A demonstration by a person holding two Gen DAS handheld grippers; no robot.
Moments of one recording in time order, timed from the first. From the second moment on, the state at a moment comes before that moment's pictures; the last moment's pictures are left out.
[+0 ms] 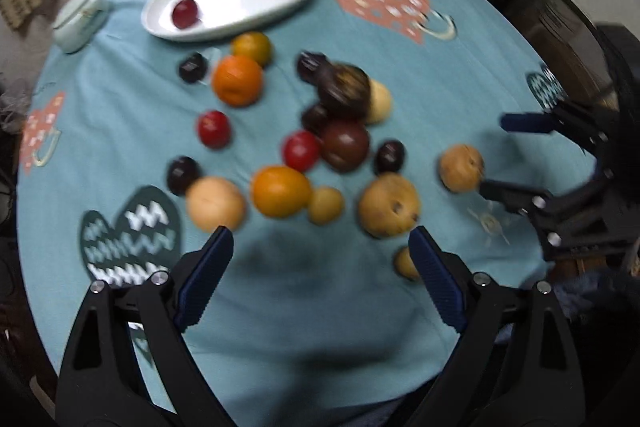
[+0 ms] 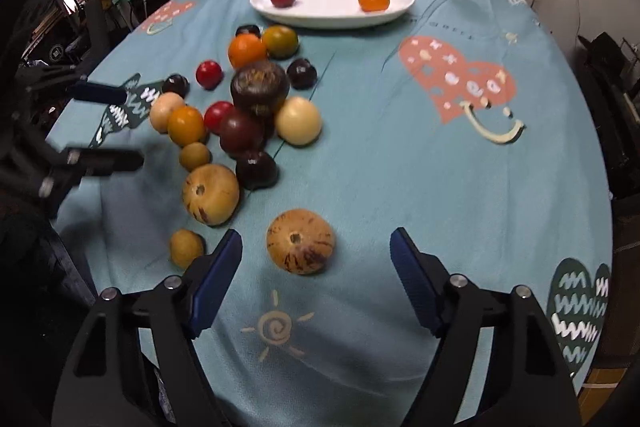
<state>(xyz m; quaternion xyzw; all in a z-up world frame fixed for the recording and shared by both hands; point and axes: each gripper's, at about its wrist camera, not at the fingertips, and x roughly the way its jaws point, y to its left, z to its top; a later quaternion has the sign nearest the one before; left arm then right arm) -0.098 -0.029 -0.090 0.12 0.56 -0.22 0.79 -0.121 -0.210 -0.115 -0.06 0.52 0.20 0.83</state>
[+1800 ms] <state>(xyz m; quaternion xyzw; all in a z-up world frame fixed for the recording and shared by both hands) -0.077 -0.028 -0.094 0.08 0.59 -0.22 0.78 -0.108 -0.194 -0.146 -0.10 0.56 0.23 0.79</state>
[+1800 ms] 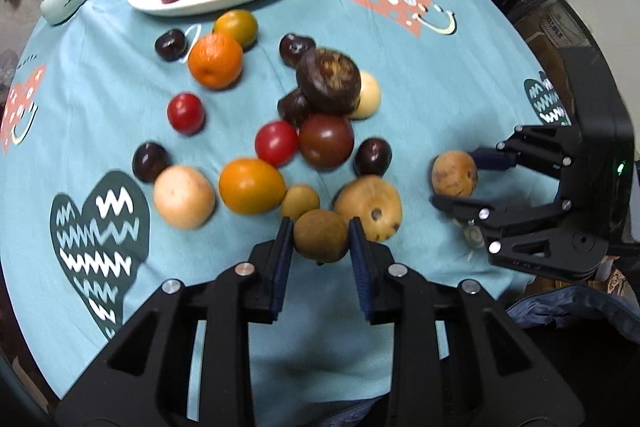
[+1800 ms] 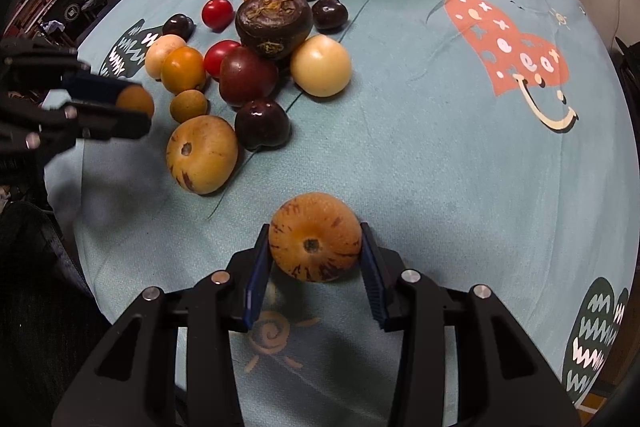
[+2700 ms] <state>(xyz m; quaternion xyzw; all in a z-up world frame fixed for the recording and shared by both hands) -0.006 -0.007 -0.077 0.08 0.56 -0.18 0.80 -0.060 -0.157 -0.061 -0.03 0.50 0.24 0.83</state>
